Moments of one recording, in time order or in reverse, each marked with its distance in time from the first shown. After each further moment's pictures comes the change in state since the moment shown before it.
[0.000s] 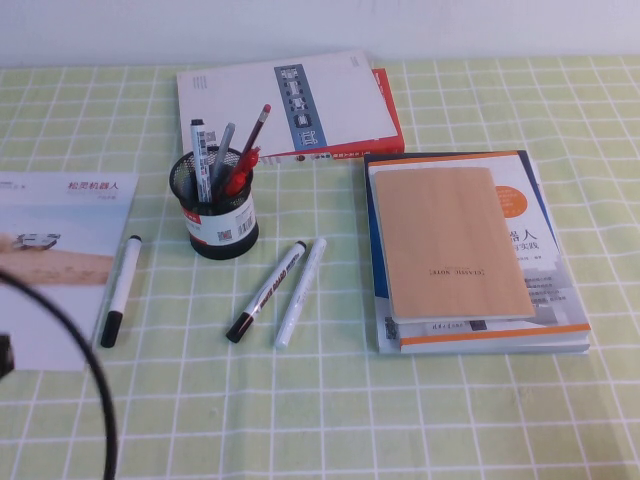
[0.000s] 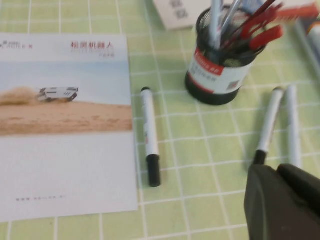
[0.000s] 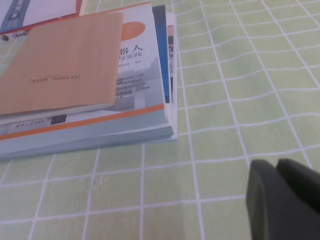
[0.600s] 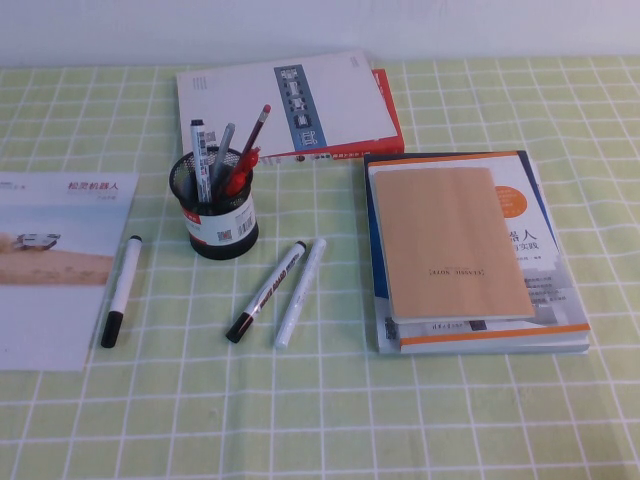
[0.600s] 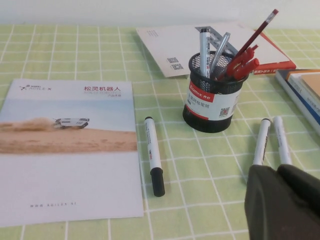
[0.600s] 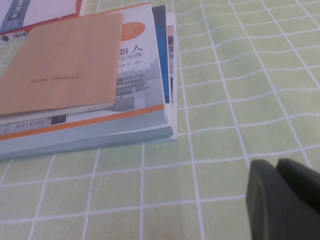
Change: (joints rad) right arm 0.000 0.000 0.000 0.000 0.000 0.000; left arm 0.000 -0.494 0.262 0.019 -0.037 -0.029
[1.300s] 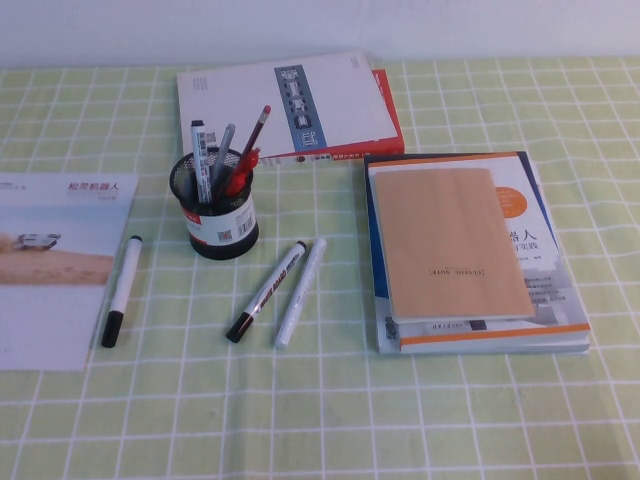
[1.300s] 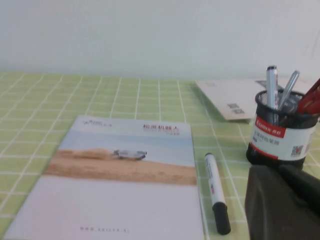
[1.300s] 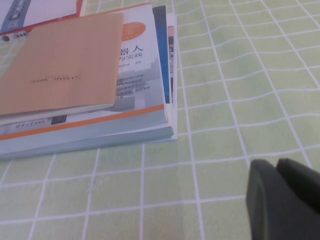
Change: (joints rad) right arm 0.000 0.000 0.000 0.000 0.000 0.000; left arm 0.127 -0.202 0.382 -0.020 -0.411 0.054
